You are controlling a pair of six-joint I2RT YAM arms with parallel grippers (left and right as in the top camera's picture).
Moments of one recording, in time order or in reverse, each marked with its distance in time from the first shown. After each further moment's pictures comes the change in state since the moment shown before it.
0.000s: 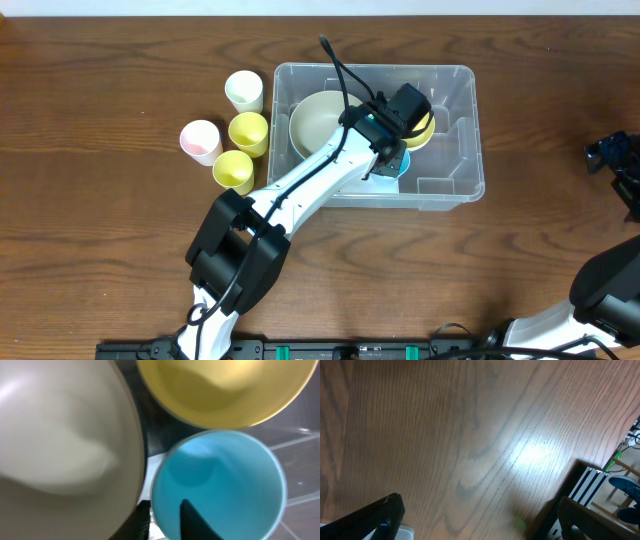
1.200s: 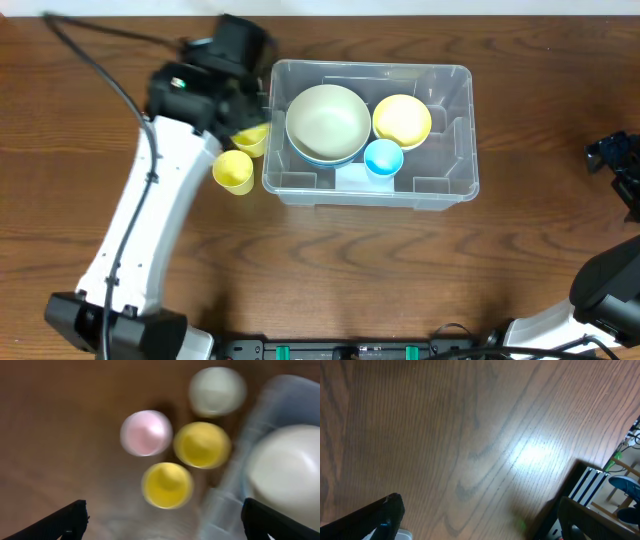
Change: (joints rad) left arm 0.505 -0.435 0.031 -0.425 -0.234 -0.213; right arm 0.000 0.000 0.000 0.000 0.000 0.000
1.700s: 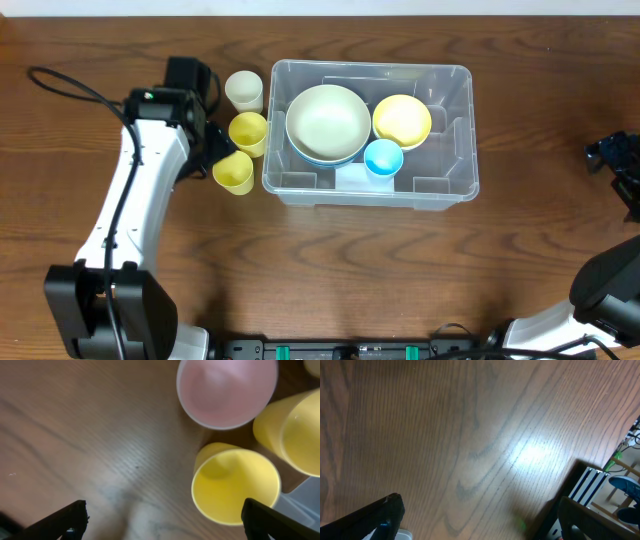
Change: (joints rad) left arm 0.183 0.001 -0.399 0.164 0.156 -0.045; right arm 0.000 0.000 0.000 0.000 0.000 0.000
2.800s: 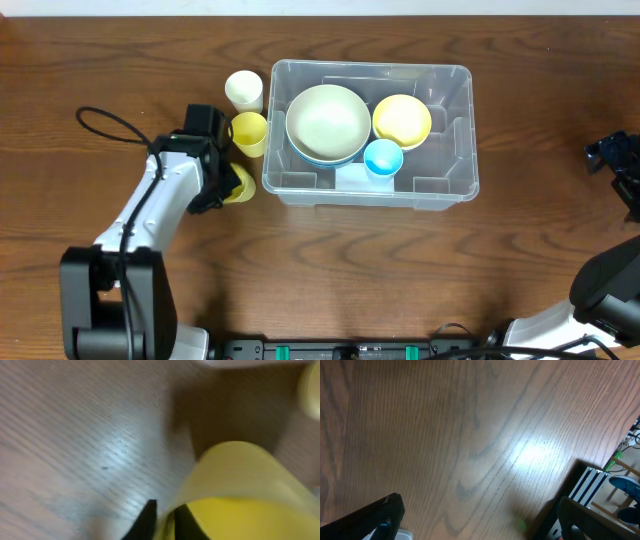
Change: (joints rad) left arm 0.000 -0.010 -0.326 0.319 0.108 0.025; right arm 0.000 0.000 0.000 0.000 0.000 0.002
